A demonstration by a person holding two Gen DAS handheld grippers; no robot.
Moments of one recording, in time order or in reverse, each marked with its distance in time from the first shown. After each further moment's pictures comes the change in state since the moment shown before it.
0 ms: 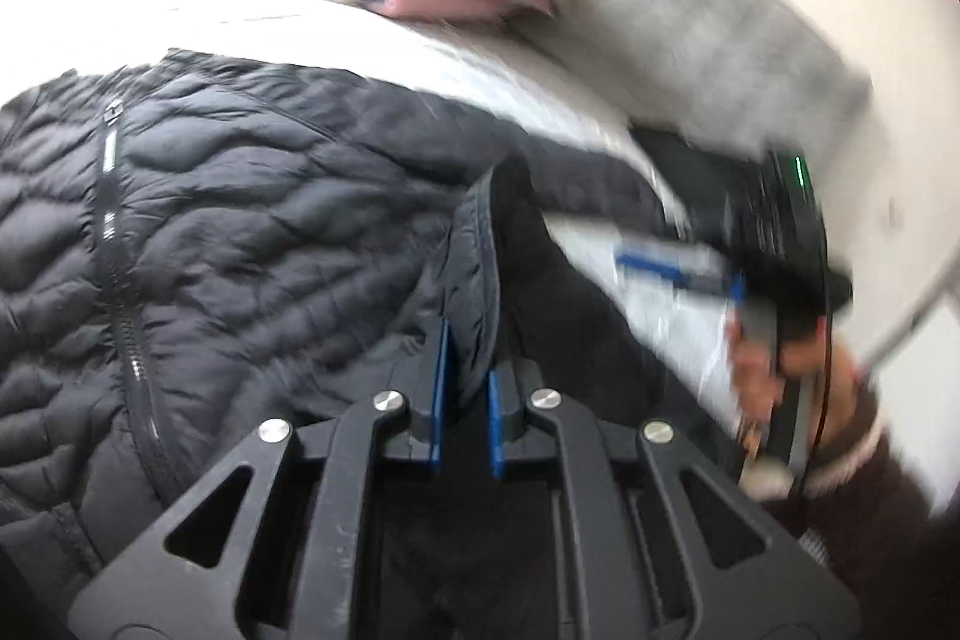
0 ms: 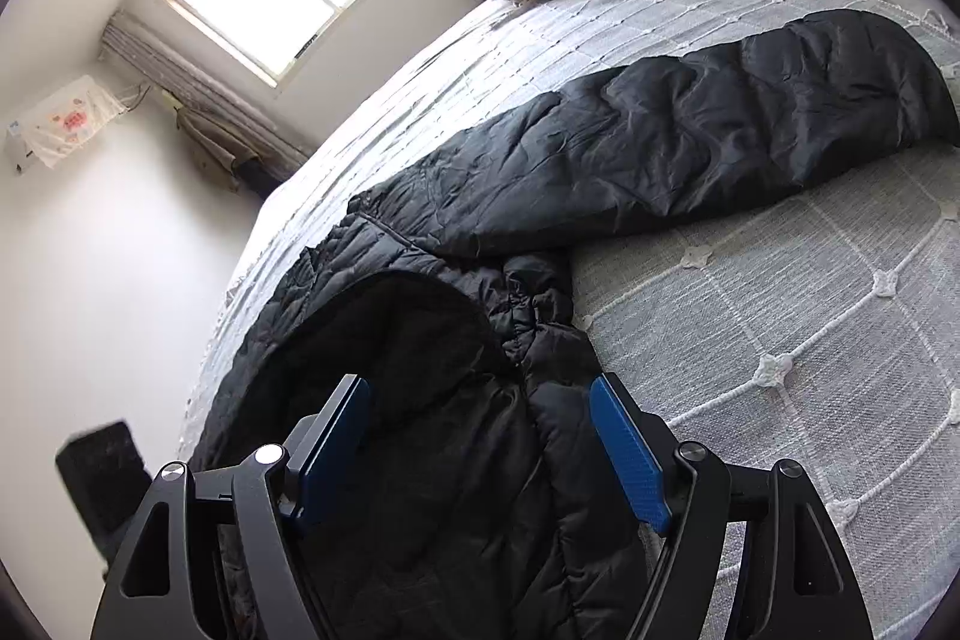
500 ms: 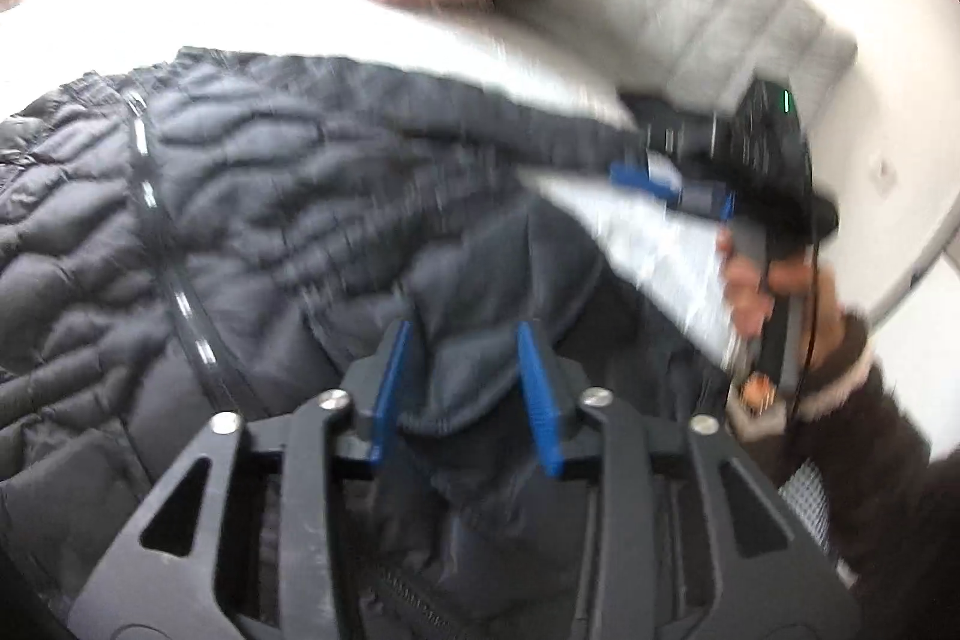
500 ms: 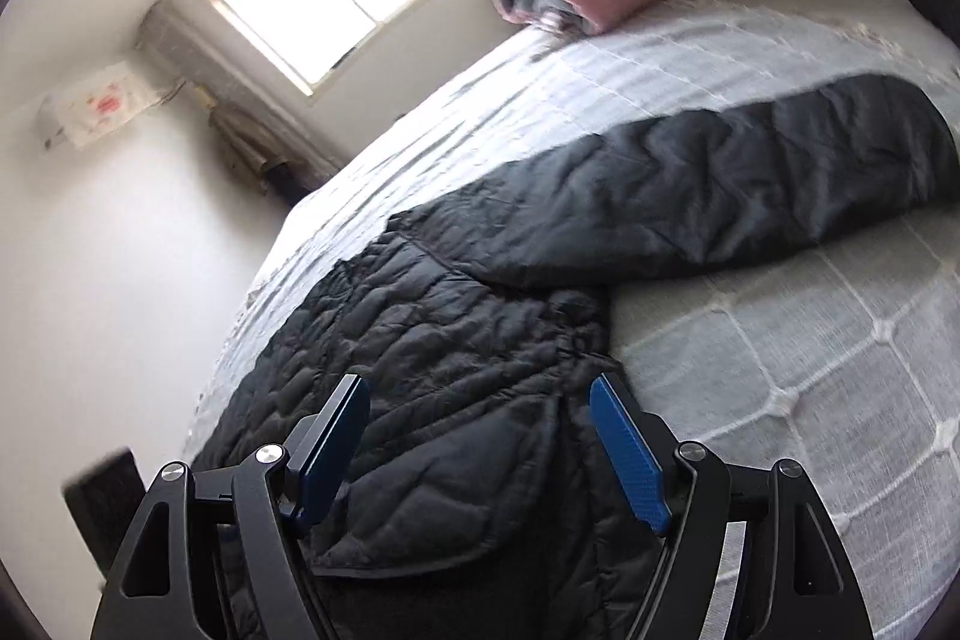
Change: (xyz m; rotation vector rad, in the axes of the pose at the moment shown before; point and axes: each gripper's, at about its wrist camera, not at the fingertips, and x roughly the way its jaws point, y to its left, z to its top) left arm -0.041 0.002 -0.015 -0.016 -0.007 -0.001; right arm -0.014 0.034 -0.002 -0.139 -0.059 0.033
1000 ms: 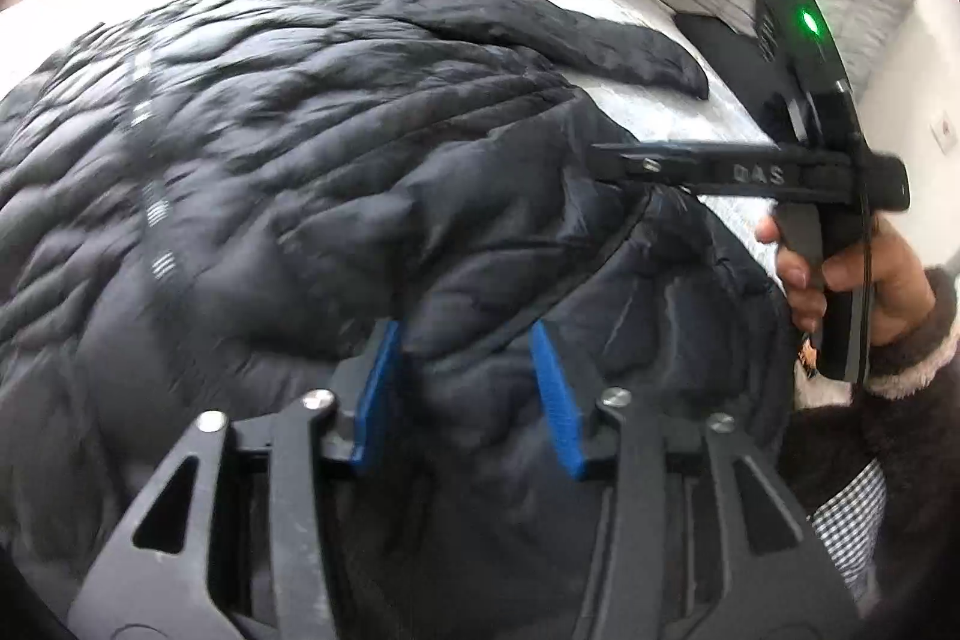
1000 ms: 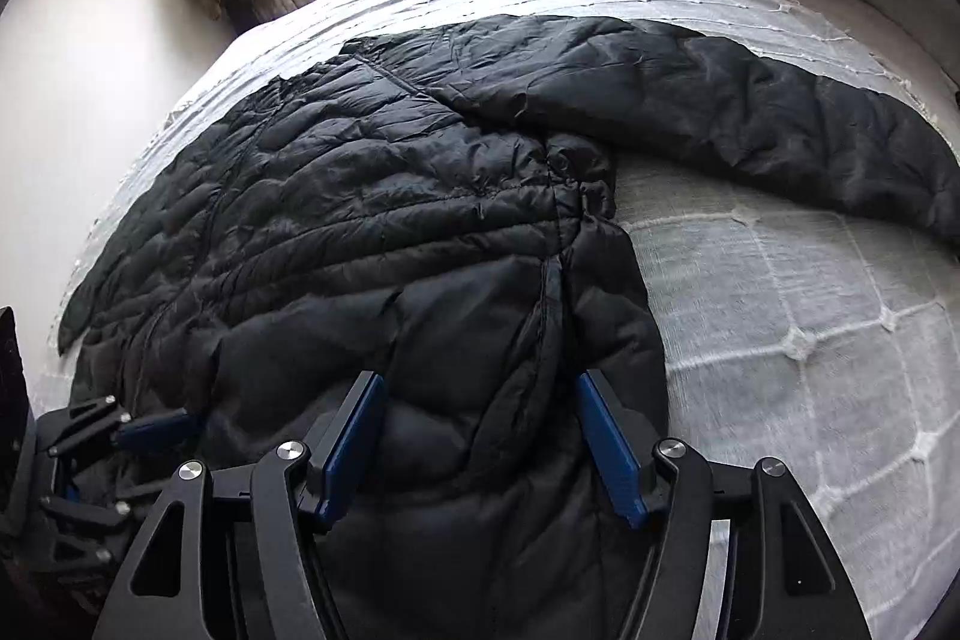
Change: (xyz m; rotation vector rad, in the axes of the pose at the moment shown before) left arm 0.042 -0.017 -0.024 -0.004 0.197 0.191; right arm 0.045 0.019 -0.037 -0.205 0.316 -0.215
